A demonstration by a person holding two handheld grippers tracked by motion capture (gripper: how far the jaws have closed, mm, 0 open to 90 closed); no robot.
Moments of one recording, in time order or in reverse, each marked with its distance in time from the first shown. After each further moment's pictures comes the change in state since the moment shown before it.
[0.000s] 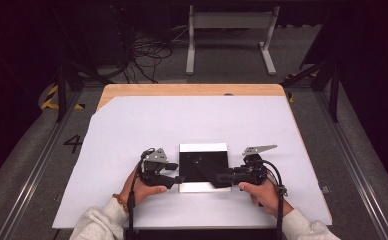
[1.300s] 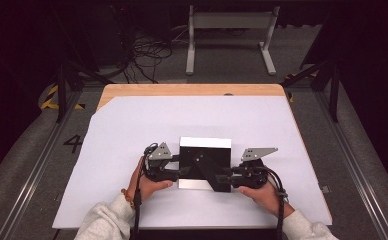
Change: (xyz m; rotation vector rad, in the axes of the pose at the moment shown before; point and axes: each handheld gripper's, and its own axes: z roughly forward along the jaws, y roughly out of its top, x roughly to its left) left arm -0.008 0.018 -0.003 -0.133 0.099 0.077; right arm 0.024 0.004 -0.006 -0.027 -0.056 -0.223
